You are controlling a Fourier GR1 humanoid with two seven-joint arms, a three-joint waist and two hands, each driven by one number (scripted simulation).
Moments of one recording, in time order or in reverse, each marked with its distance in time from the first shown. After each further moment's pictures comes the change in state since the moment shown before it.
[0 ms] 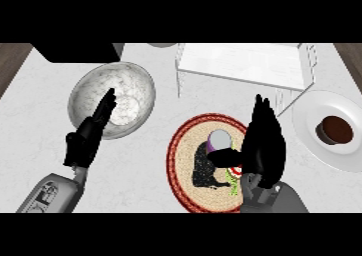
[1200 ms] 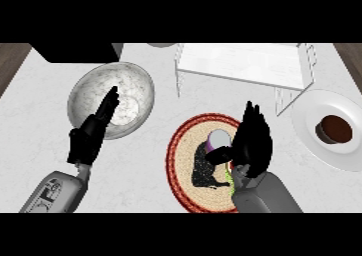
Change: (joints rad) left arm -0.015 -0.036 0.025 0.008 -0.028 -0.021 0.021; right arm -0.029 -0.001 0.002 0.196 -0.050 -0.053 -0.002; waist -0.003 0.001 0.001
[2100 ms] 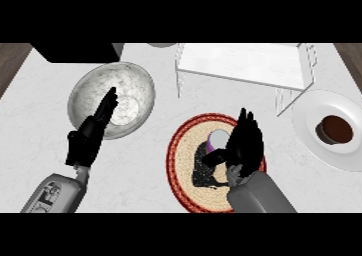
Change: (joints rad) left arm 0.022 -0.013 0.021 -0.028 -0.031 -0.011 0.016; right arm -0.009 0.000 0.029 0.135 -0.050 -0.090 -0.010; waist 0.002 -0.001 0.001
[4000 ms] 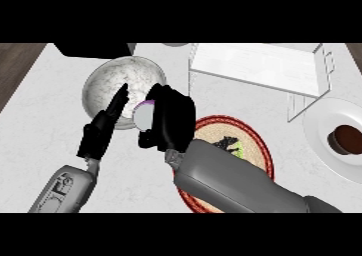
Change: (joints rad) left arm -0.059 -0.062 0.020 0.070 -0.053 -0.063 -0.008; right arm -0.587 -0.003 0.383 0.223 -0.262 -0.285 -0.096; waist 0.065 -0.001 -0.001
